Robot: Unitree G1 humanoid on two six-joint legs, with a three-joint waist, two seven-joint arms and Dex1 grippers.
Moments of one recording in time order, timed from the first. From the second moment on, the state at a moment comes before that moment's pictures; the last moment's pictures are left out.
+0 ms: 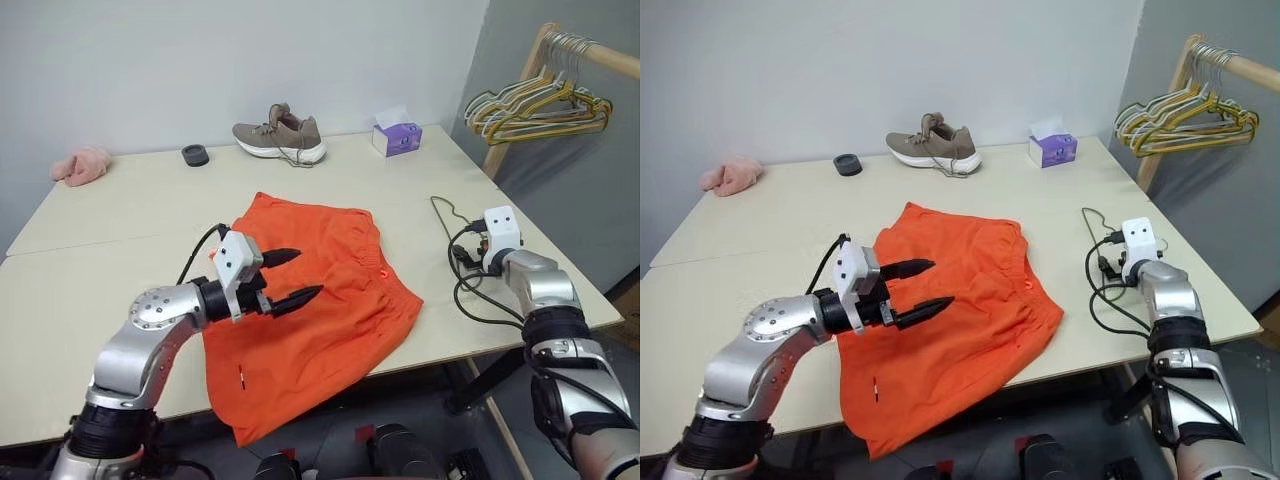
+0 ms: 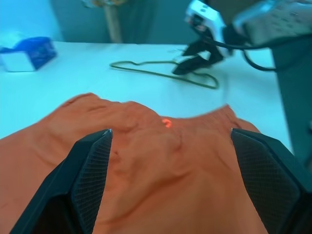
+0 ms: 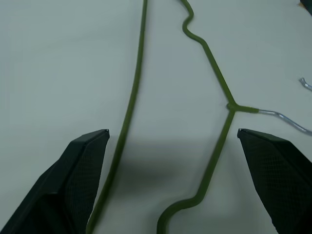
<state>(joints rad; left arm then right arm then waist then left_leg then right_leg) -0.21 0.65 0.02 -0.31 -0.47 0.42 -0.92 -0.74 -0.43 -0.13 0.71 -0.01 0.52 0.33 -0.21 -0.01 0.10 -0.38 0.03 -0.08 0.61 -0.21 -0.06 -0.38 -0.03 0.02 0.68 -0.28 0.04</state>
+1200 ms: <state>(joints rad) -0.10 0.72 0.08 -0.32 -0.50 0.46 -0.95 -0.83 -0.46 -0.14 0.94 0.00 0.33 0.29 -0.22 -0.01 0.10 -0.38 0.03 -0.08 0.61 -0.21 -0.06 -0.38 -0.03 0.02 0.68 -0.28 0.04</state>
